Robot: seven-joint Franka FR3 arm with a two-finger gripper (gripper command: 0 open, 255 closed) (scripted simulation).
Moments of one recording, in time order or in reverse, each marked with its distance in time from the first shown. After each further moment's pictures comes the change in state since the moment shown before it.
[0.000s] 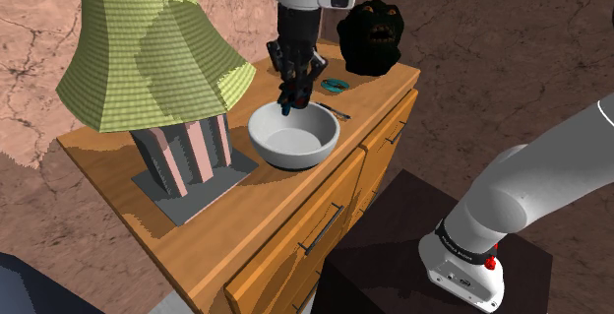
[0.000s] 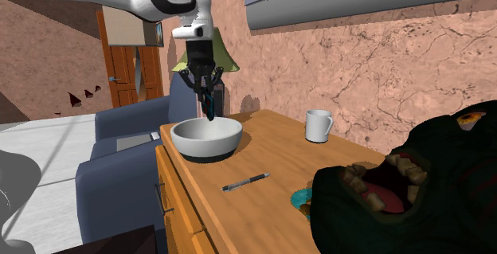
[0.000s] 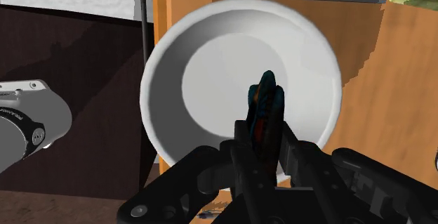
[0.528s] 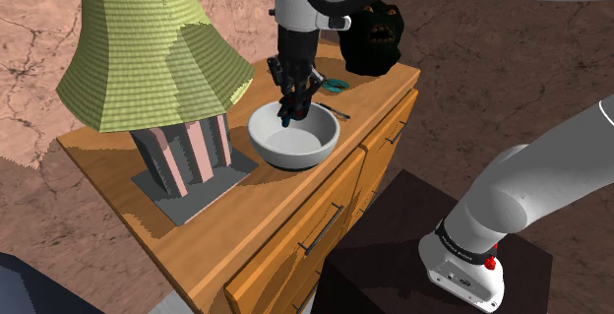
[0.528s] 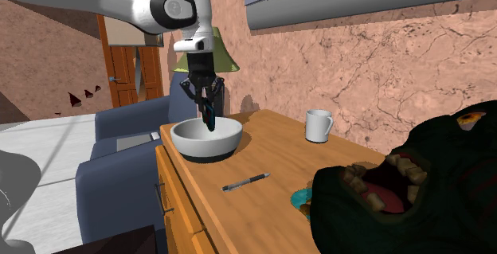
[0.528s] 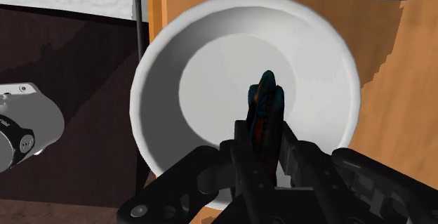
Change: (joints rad) arm 0.004 -0.008 0.005 -0.092 0.007 0.084 -0.005
